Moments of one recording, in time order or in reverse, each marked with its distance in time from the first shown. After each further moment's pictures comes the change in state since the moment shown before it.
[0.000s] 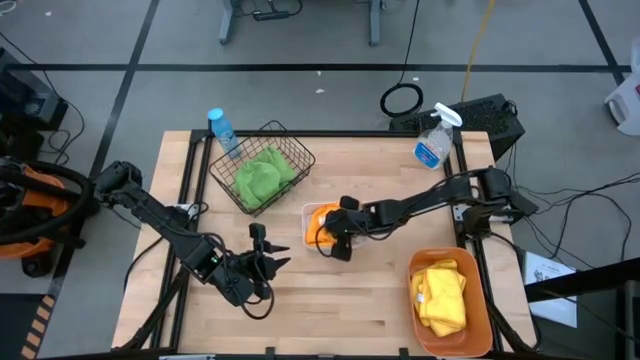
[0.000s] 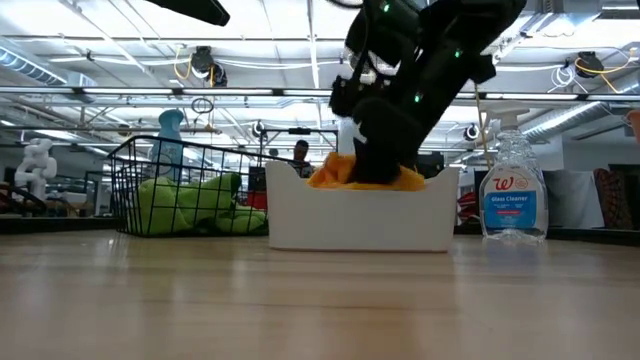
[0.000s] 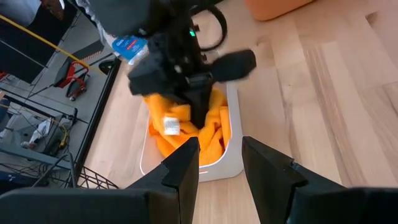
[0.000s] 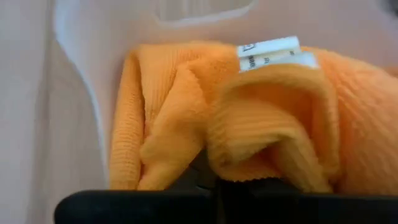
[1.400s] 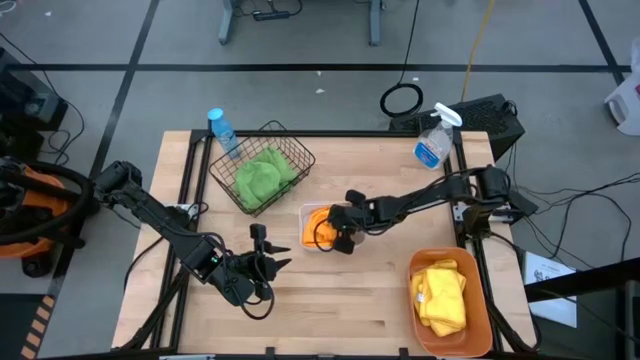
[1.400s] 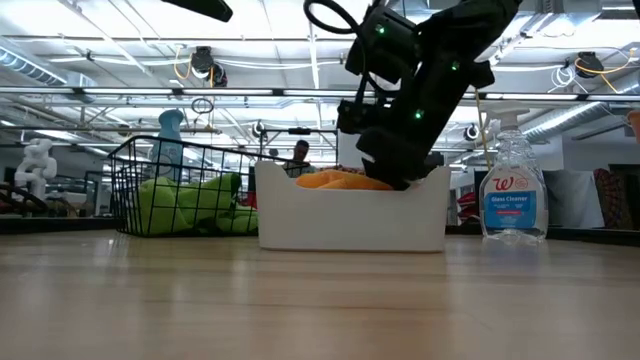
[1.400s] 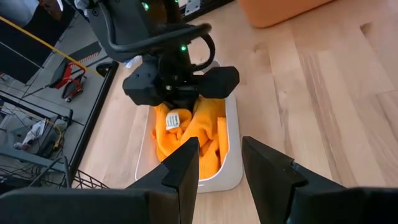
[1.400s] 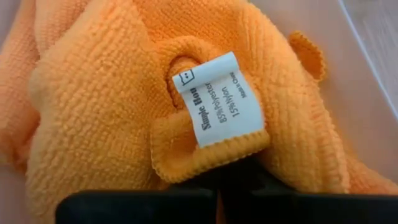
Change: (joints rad) left arm 0.000 0.000 0.000 0.029 0.008 0.000; right arm -0.032 0.022 0.002 -0.110 0.069 0.021
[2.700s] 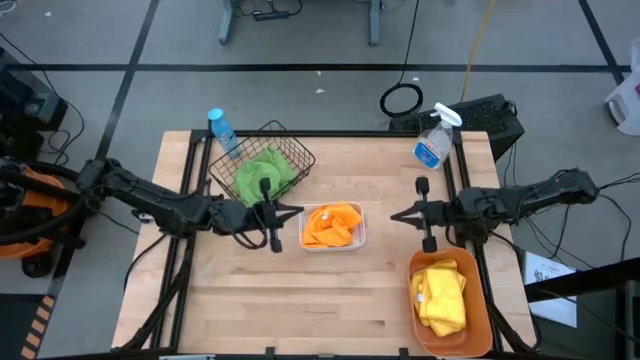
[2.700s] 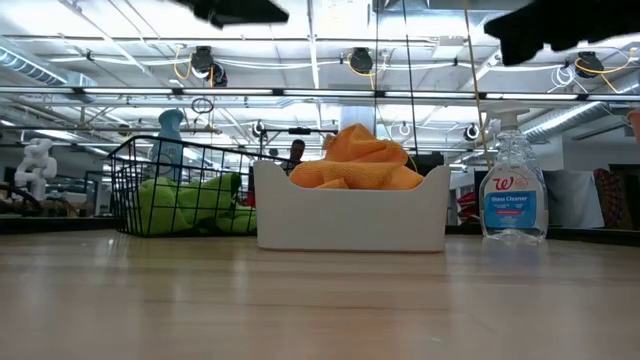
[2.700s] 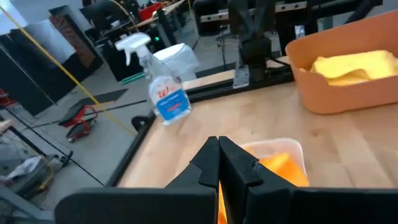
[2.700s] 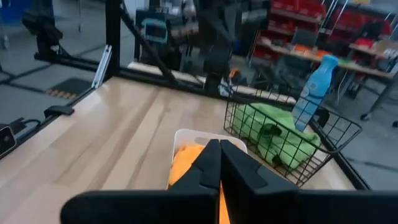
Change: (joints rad) left arm 0.383 -0.231 -0.265 0.630 0.298 0.390; right arm 0.175 -1.283 -0.651 0.281 -0.044 -0.412
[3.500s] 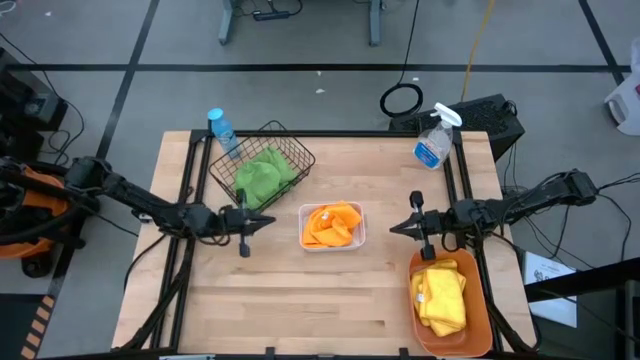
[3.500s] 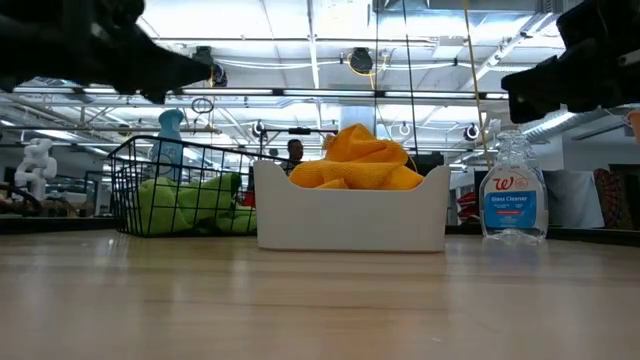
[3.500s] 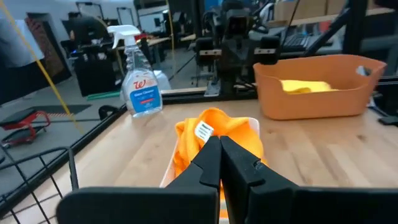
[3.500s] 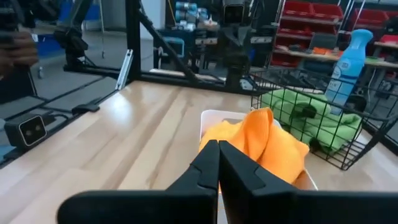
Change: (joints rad) left arm -0.035 -0.249 -0.609 0.556 0.098 -0.154; right arm 0.000 -0.037 -0.343 0.379 -0.081 0.098
